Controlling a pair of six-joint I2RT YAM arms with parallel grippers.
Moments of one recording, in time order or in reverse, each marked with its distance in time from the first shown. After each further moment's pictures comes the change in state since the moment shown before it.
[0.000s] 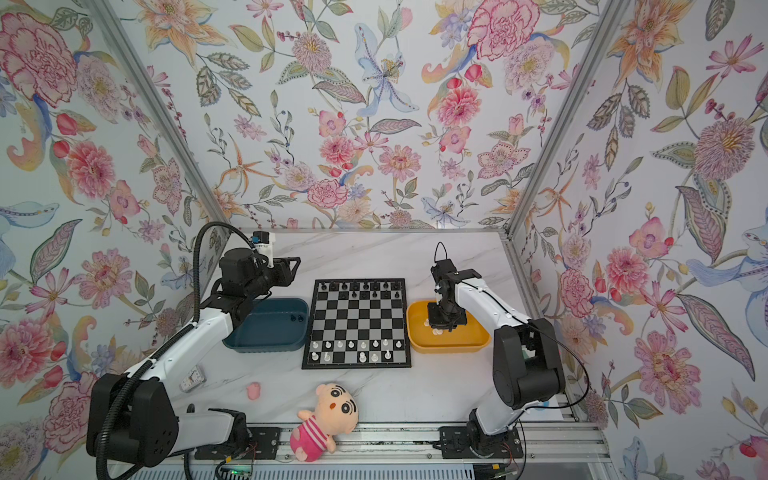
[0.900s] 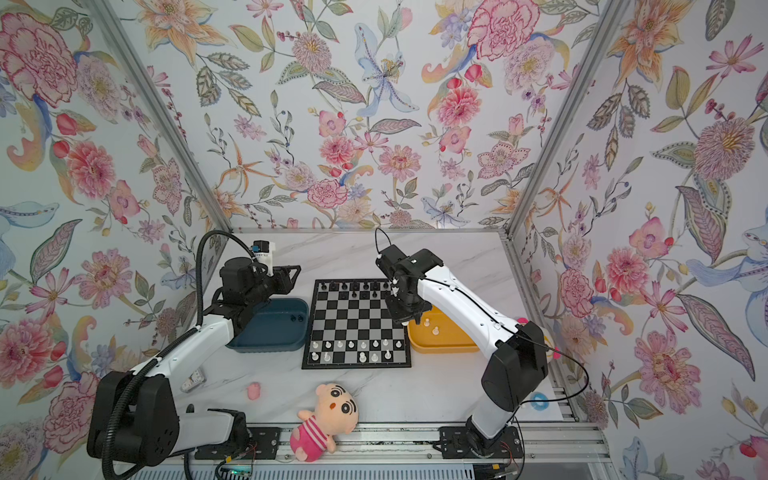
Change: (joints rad) left arm 0.031 -0.002 -0.108 0.094 0.060 -0.011; right arm 0.431 0.075 0.446 -0.339 0.069 0.095
